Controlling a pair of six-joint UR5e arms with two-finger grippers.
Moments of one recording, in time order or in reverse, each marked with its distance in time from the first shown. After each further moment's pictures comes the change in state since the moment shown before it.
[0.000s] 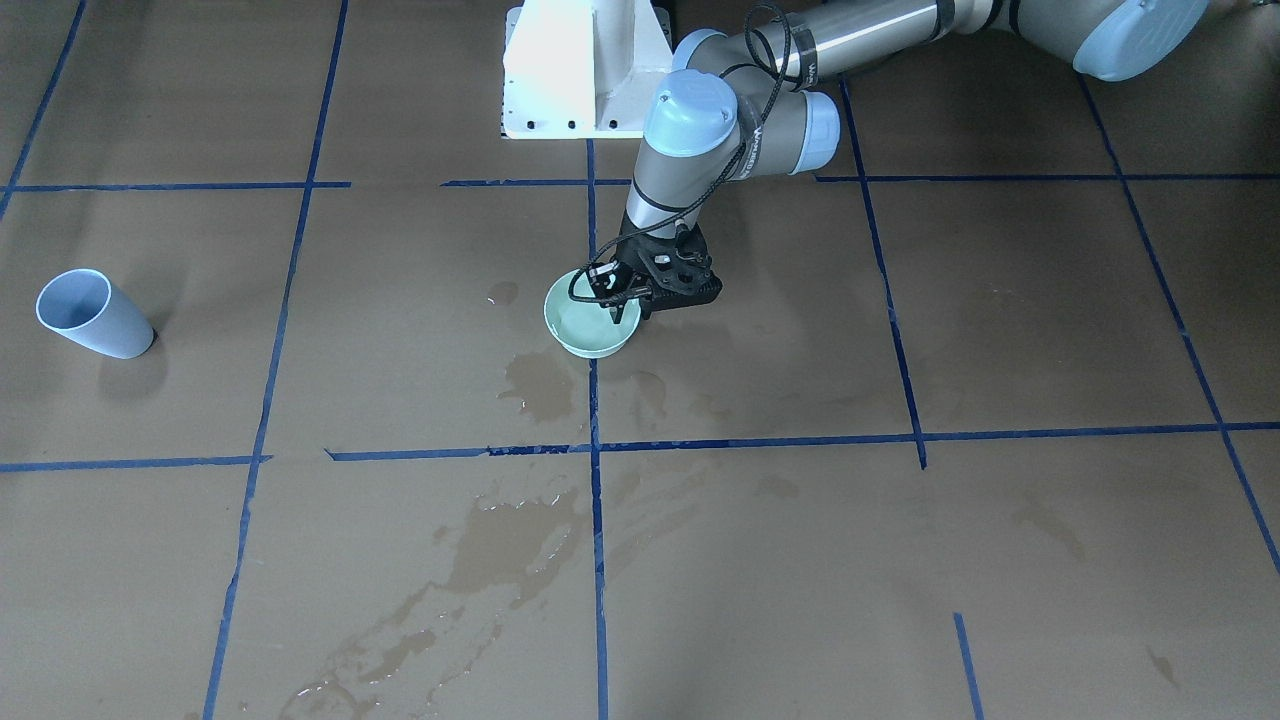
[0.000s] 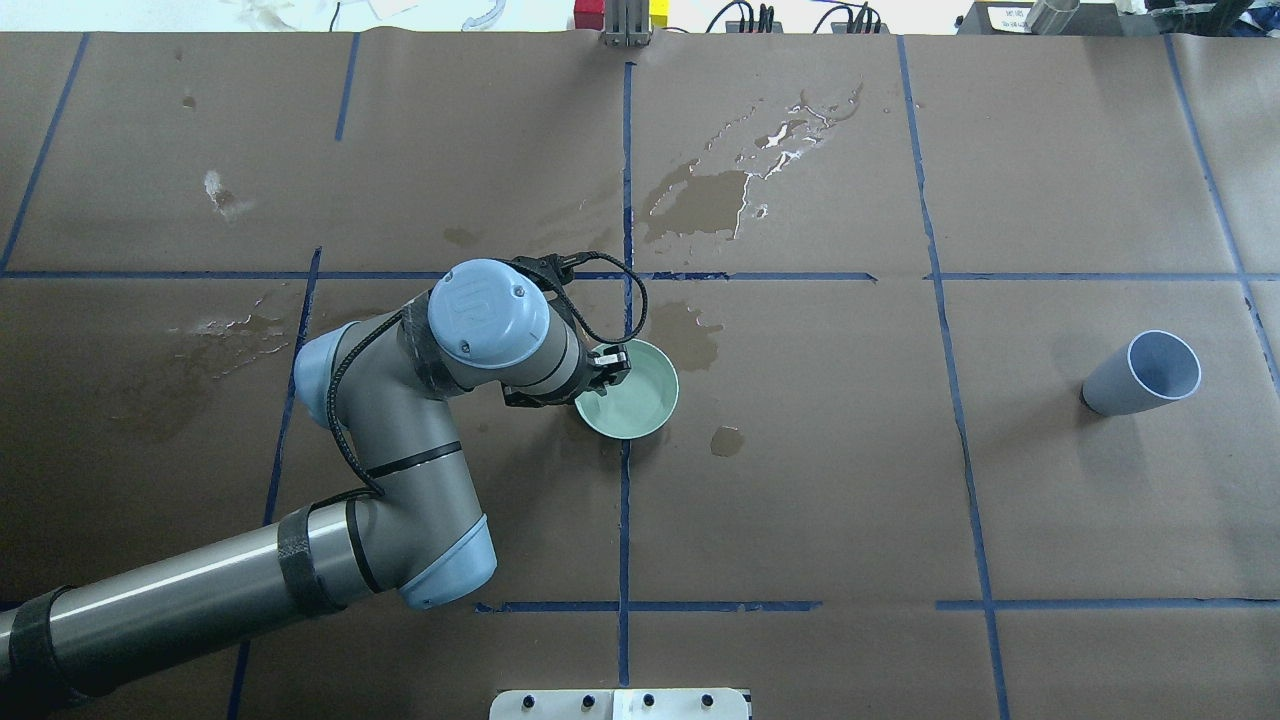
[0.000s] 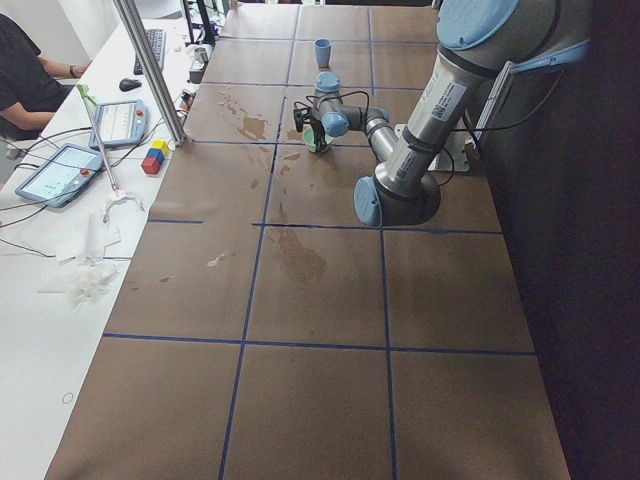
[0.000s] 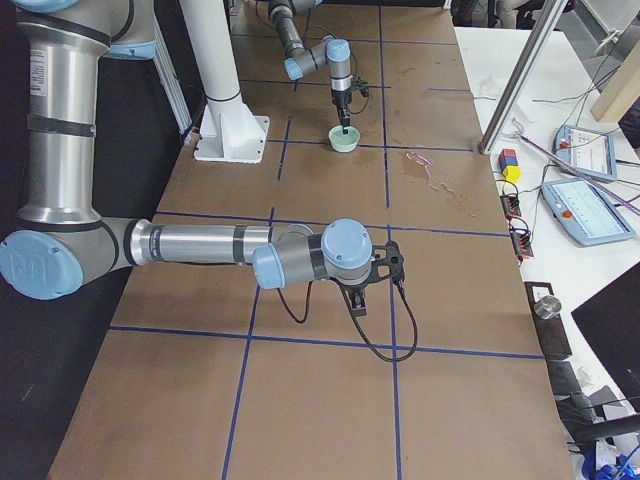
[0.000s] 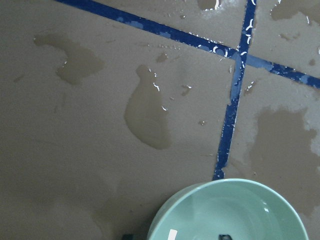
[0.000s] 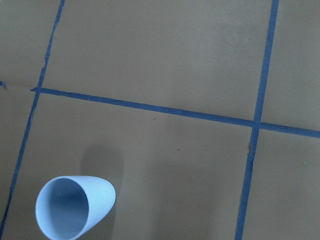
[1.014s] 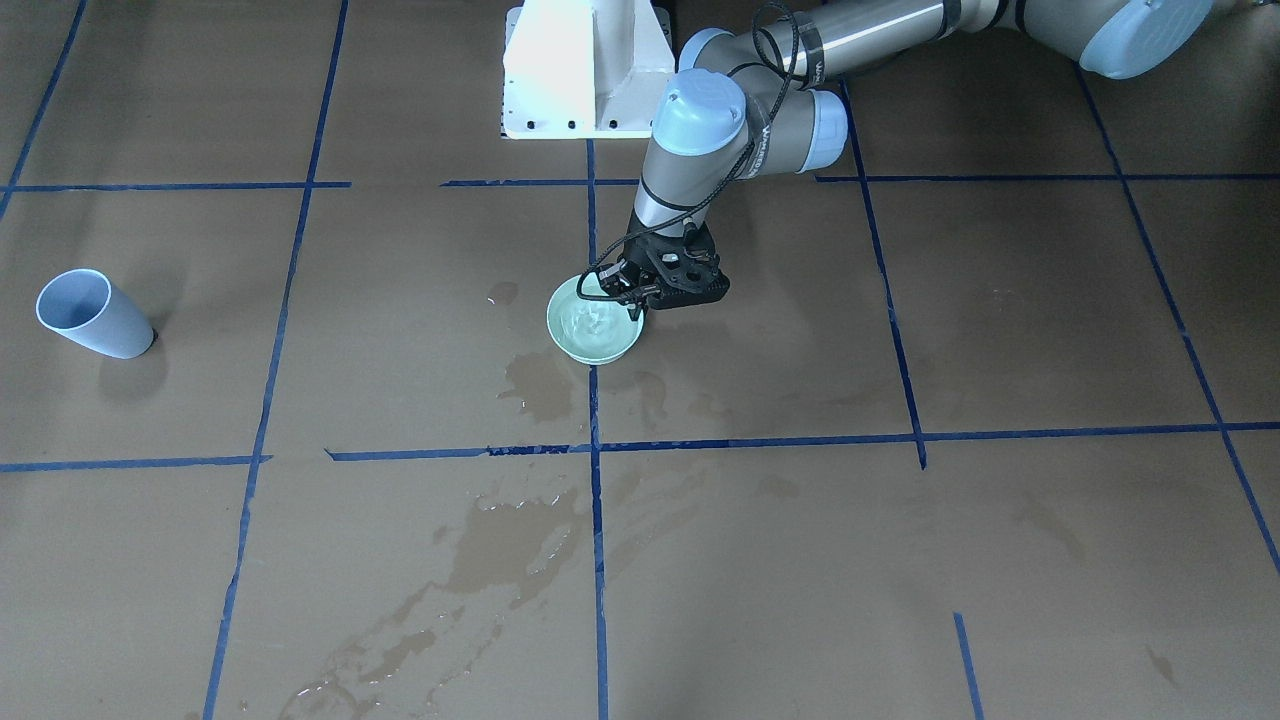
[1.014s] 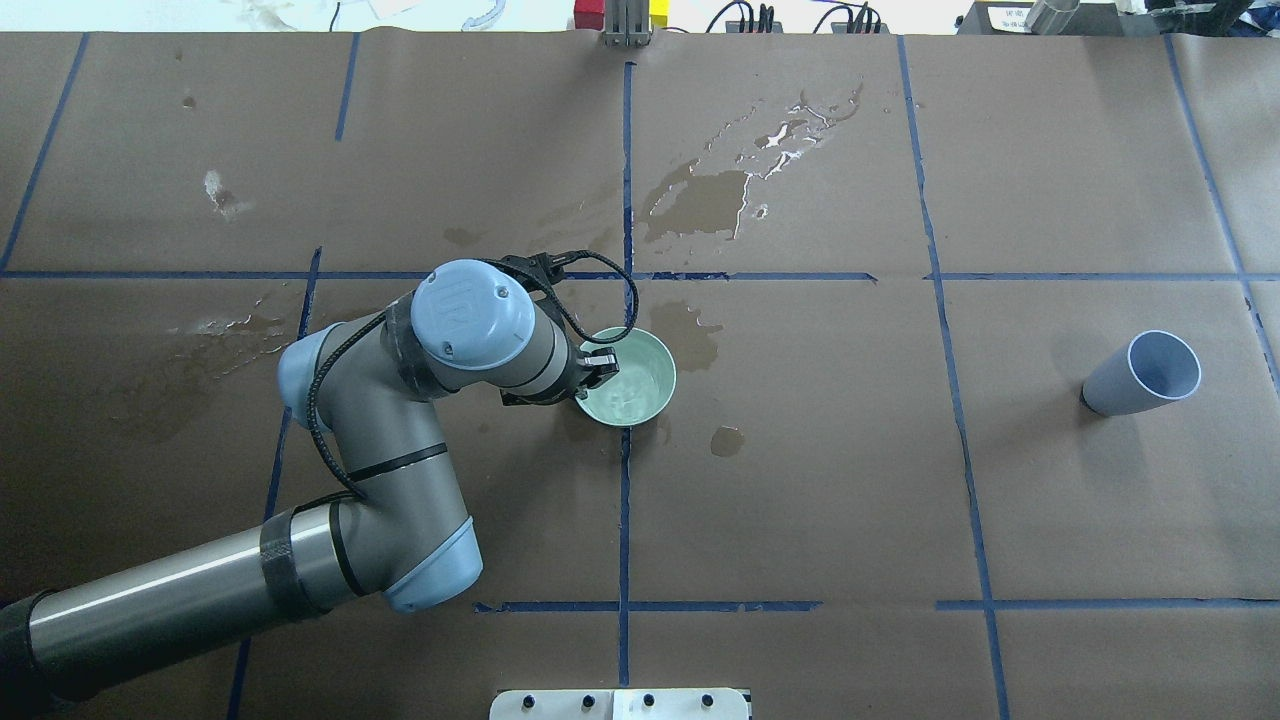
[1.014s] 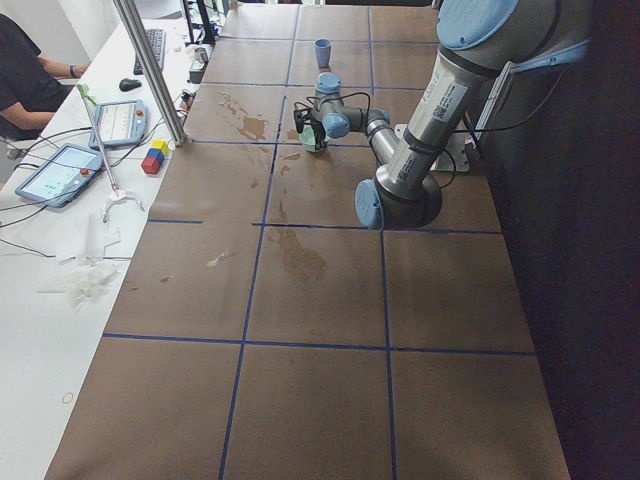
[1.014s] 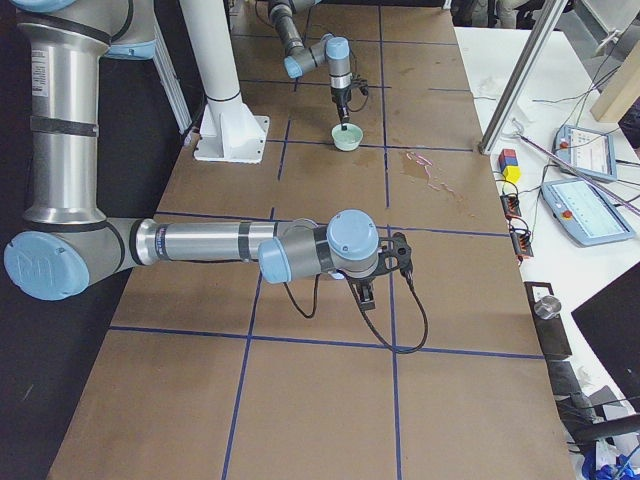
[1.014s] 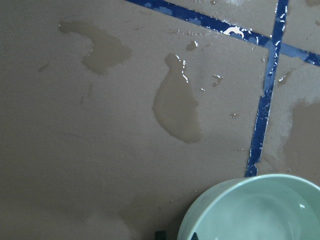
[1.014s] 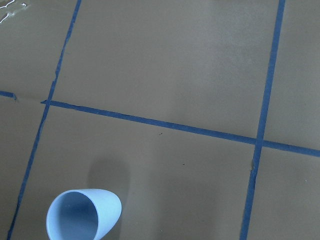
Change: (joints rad) left arm -0.006 0.041 -0.056 -0.002 0.002 0.001; right arm 0.014 0.025 0.011 -0.002 0.005 0.000
